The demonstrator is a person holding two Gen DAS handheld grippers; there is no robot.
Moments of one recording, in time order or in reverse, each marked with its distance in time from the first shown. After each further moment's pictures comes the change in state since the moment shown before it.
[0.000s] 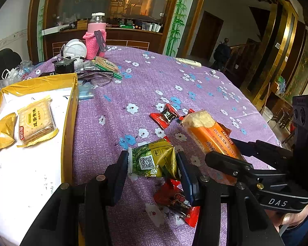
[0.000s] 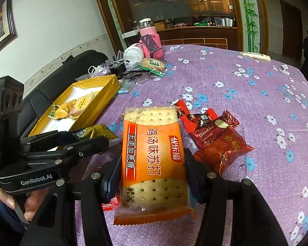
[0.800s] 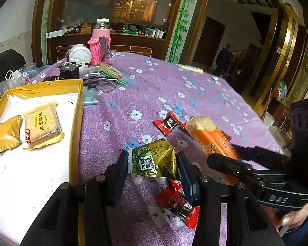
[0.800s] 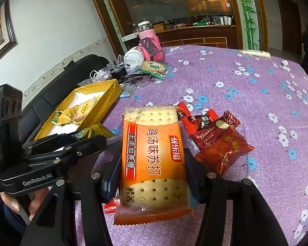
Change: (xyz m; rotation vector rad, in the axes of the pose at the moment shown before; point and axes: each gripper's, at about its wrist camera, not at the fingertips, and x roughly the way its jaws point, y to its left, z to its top) left arm -0.014 0.004 0.002 -0.023 -0.053 0.008; right arm 0.000 -0.005 0.004 0.060 -0.002 0.028
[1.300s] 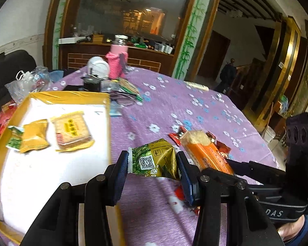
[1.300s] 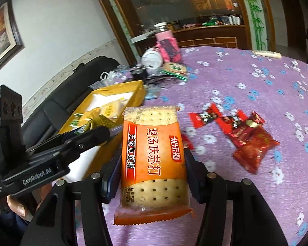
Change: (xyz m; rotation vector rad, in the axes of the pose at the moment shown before) left arm -0.053 0.038 0.002 -0.052 -0.091 0.027; right arm -0.009 0.066 0.000 -0.021 -0.016 0.076
